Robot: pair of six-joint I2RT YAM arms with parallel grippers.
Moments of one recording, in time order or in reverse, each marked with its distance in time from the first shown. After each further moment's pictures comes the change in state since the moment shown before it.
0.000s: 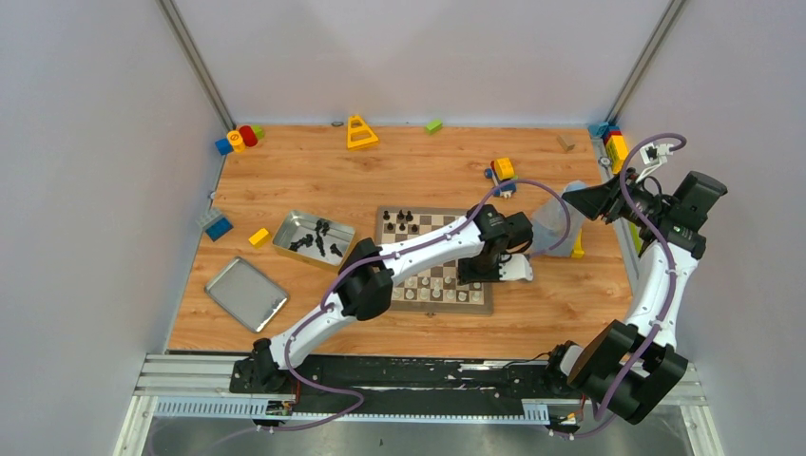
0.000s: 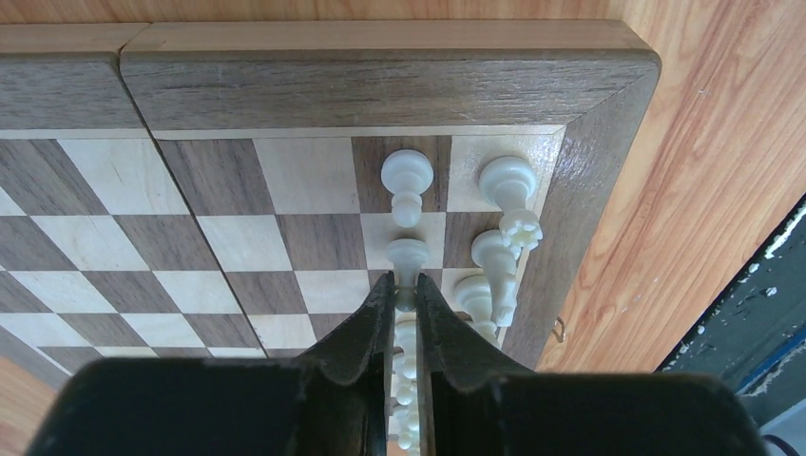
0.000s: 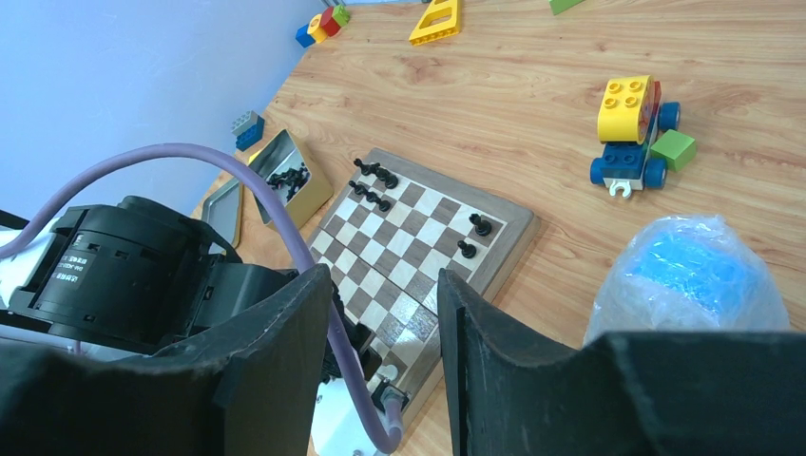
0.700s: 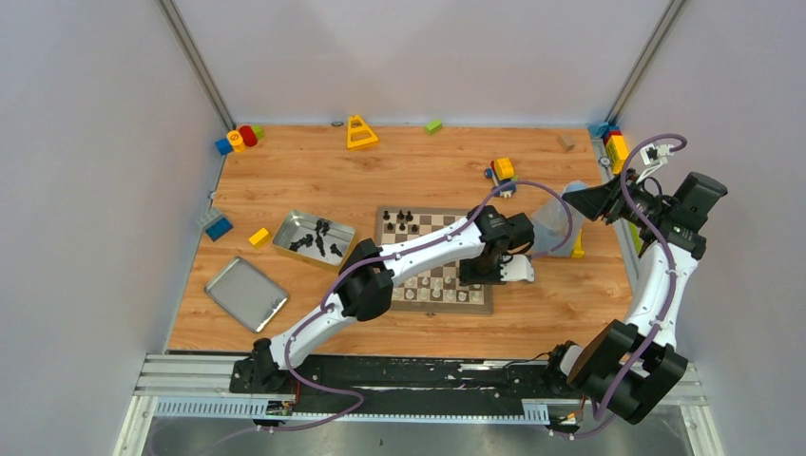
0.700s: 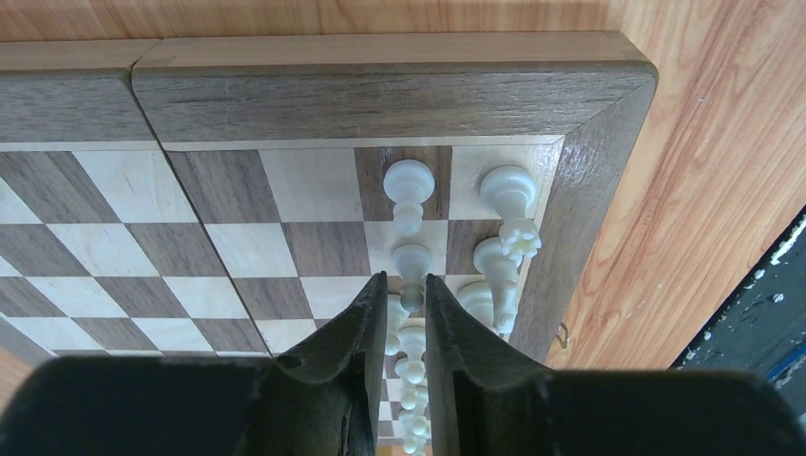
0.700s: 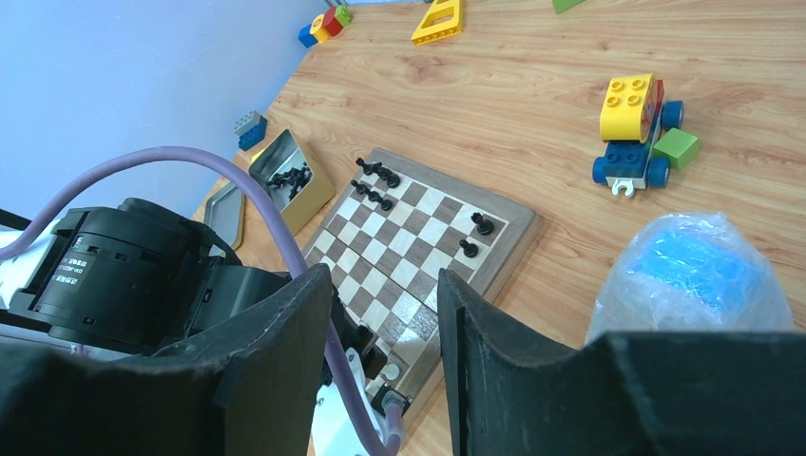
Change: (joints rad) left arm -0.007 0.000 0.000 0.012 -0.009 0.011; right arm -0.004 0.000 -0.004 0.000 -0.008 0.000
